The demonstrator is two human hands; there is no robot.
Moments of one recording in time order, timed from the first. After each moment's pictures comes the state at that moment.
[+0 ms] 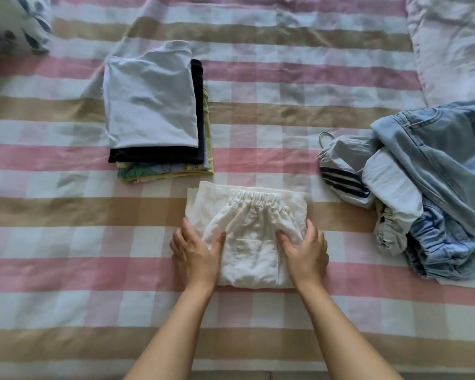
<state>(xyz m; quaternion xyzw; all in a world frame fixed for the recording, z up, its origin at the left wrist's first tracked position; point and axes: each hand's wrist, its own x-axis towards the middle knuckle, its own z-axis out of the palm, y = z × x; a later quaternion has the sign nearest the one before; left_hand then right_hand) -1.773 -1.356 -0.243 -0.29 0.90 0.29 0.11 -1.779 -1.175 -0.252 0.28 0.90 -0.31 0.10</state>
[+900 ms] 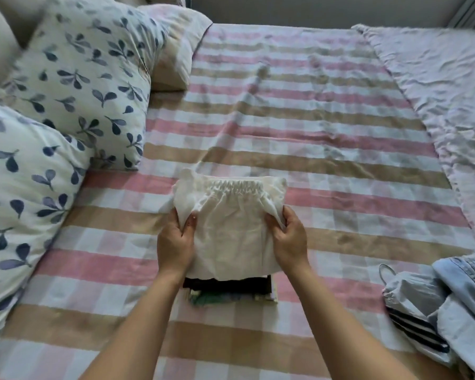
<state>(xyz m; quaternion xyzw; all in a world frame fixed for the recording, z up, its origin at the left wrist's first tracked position) -2.001 -1.541 -0.137 -0.20 0.83 0.50 -0.15 -2.029 -1.350 -0.138 0.05 0.81 -0.59 -0.03</state>
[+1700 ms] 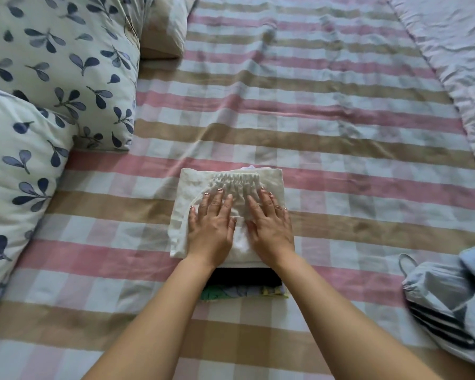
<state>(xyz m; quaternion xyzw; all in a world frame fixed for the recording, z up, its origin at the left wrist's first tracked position) -2.029 -1.515 -0.202 -0.03 0.98 0.20 0.07 -2.048 -1.377 -0.213 -0.10 0.97 -0.21 0.11</state>
